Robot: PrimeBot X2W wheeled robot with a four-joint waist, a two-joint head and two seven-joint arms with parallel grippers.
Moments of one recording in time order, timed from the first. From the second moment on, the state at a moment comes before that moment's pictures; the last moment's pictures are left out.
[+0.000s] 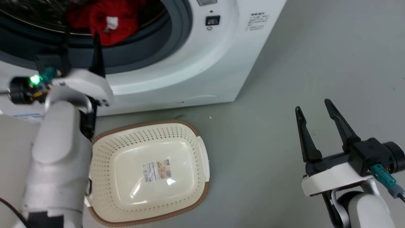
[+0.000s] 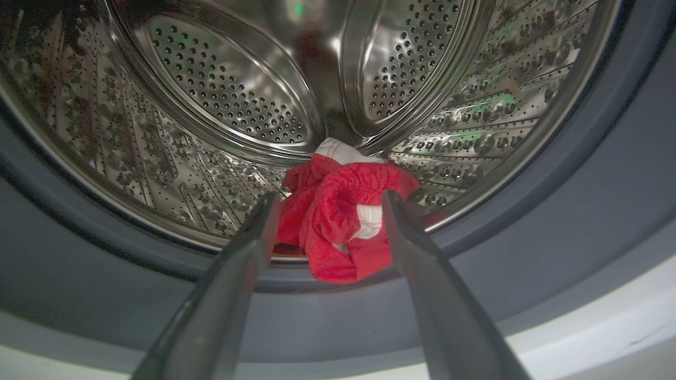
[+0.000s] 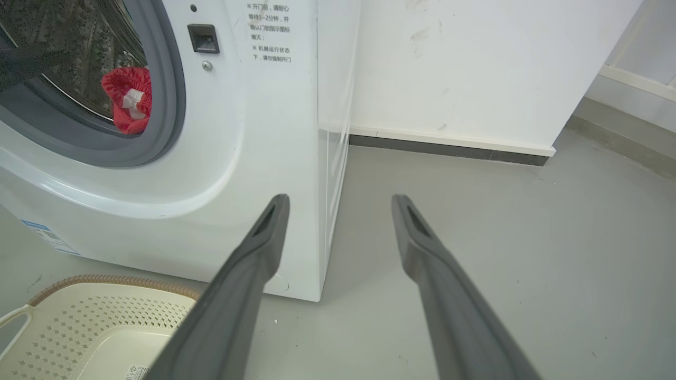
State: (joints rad) left arm -0.79 0.20 0.01 0.69 -0.08 -0.04 -0.24; right arm -0.13 -0.05 0.08 -0.10 -0.01 0.13 -0.09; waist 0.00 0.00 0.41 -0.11
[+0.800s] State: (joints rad) left arm -1.33 0.42 -0.07 1.12 -0.04 -0.10 0.18; right arm -0.26 -0.05 0.20 0.03 0.09 0.13 -0.18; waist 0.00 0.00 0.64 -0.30
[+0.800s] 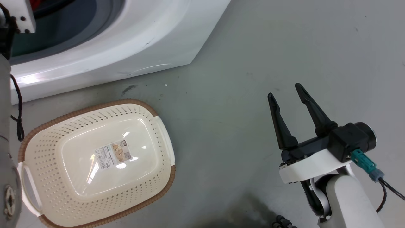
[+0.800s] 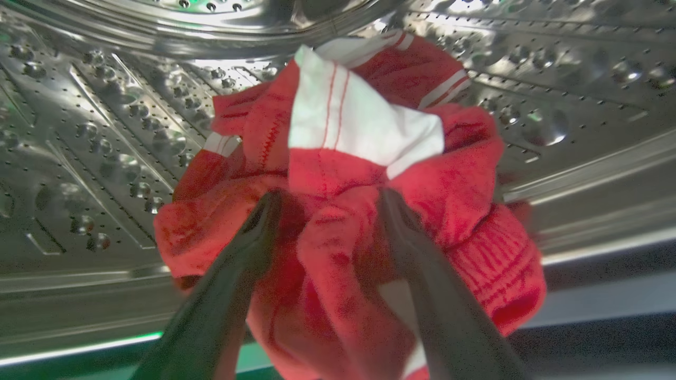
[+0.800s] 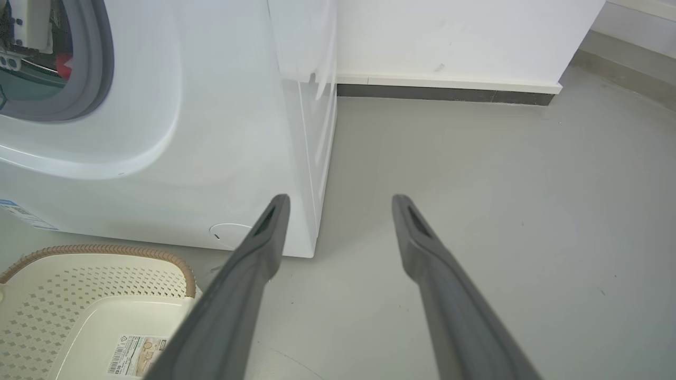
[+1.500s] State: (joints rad) left arm -1.27 0.40 -0.06 1.16 -0.10 -0.06 0.05; right arm -0.27 -0.05 0.20 0.10 0.11 0.13 -0.20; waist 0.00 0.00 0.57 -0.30
